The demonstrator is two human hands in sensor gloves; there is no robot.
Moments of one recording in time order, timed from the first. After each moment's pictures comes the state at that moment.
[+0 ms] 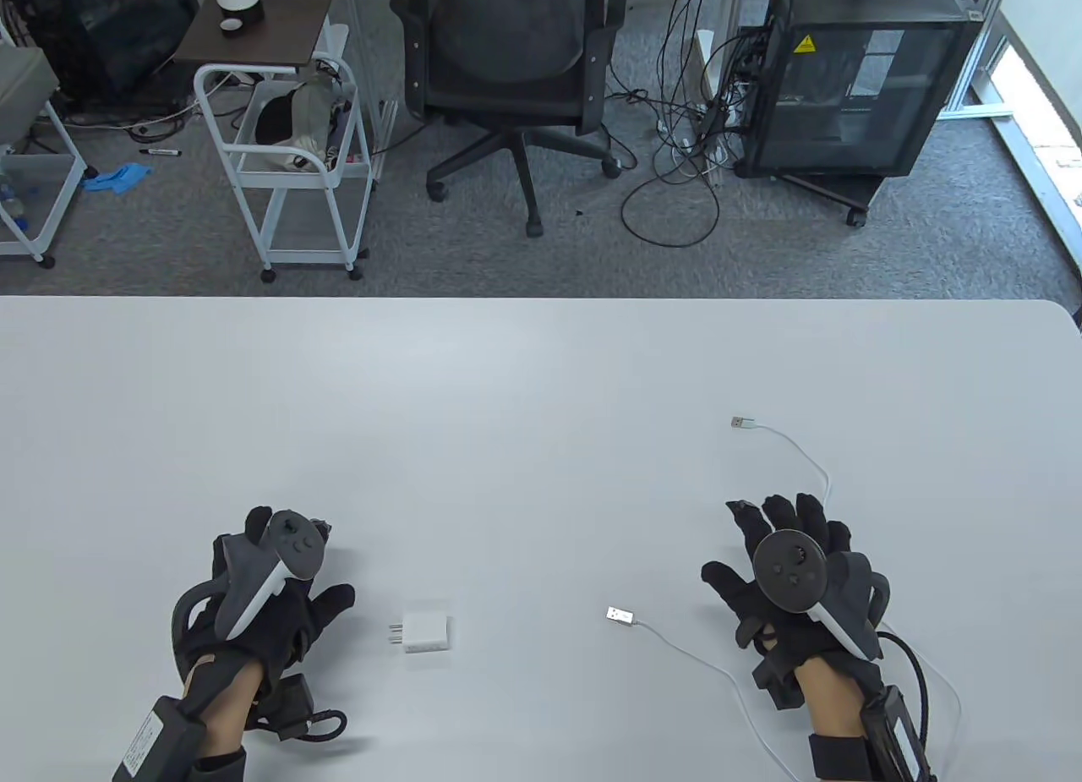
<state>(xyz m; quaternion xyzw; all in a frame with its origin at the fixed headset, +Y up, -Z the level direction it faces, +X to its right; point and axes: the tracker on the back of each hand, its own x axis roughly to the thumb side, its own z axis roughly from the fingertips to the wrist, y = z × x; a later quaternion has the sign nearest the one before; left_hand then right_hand) -0.281 -0.735 -0.271 -0.21 0.18 0.04 0.96 0.226 -0.713 -0.273 0.00 -0.05 0.99 0.13</state>
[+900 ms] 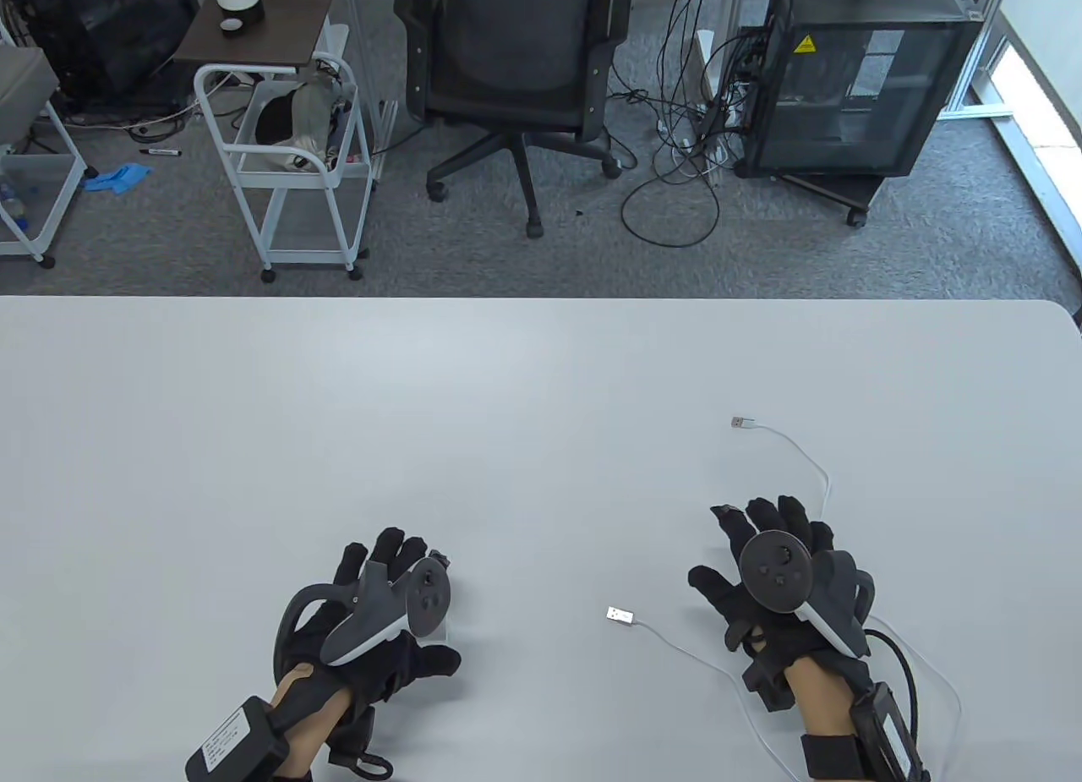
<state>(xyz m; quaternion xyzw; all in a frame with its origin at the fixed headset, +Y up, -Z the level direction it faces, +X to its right) -0.160 -0.735 -0.247 -0.18 -0.08 -0.04 0.98 0.216 -0.718 -0.275 0.02 -0.04 0.99 0.14</state>
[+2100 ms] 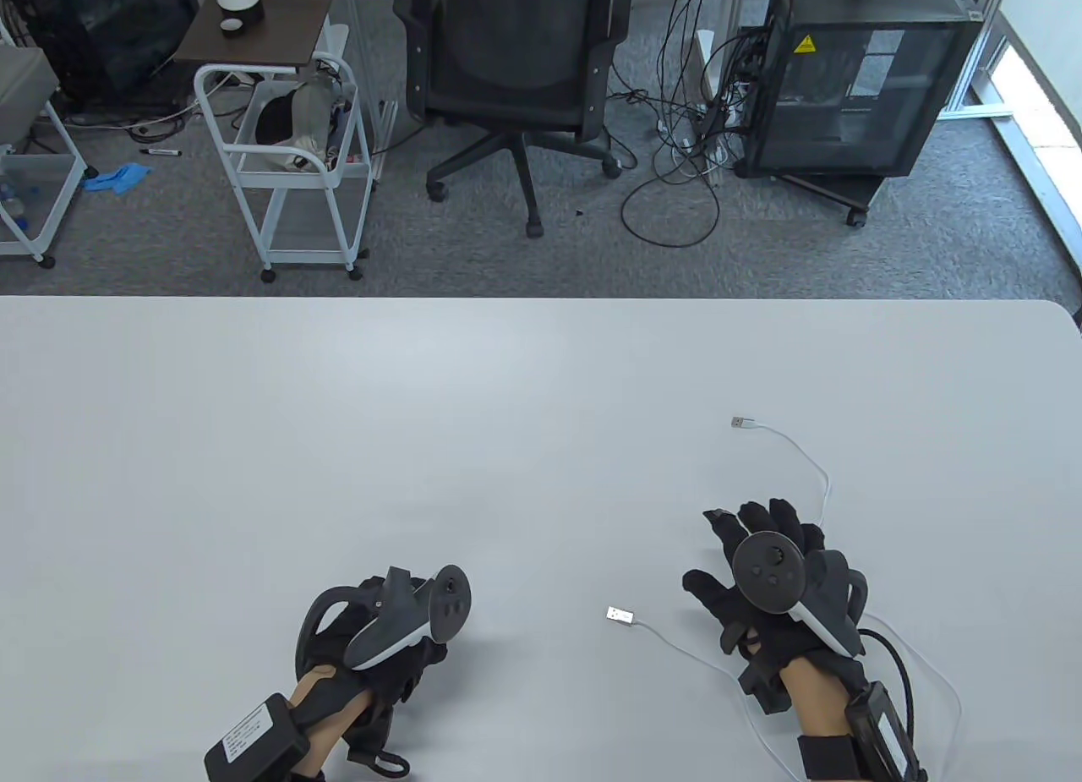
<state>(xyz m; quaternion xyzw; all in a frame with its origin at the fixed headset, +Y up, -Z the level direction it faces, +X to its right) -0.155 -0.736 -0.247 -0.14 -0.08 -0.05 0.99 0.210 -0.719 -0.275 0.03 -0.03 0.99 0.14</state>
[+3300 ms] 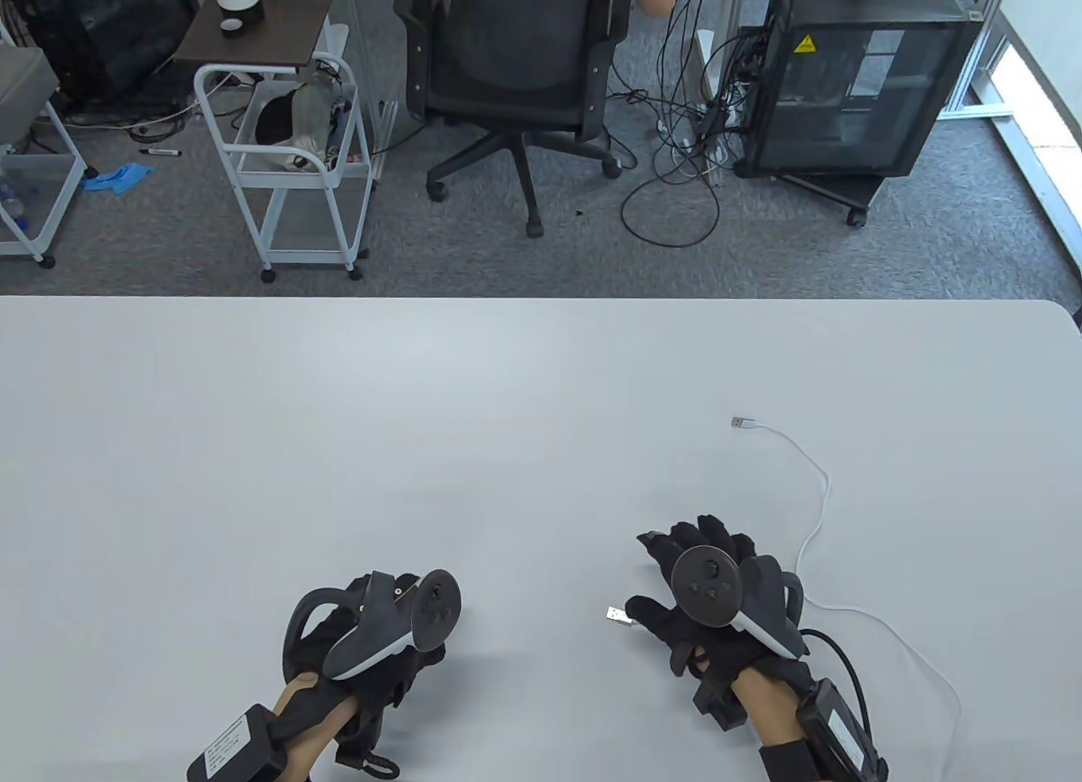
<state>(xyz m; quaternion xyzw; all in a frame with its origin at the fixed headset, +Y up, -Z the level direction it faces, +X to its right) -0.159 -0.725 -0.241 -0.13 -0.10 -0.04 0.99 0.148 -0.733 -0.267 0.12 0.02 0.98 0.15</state>
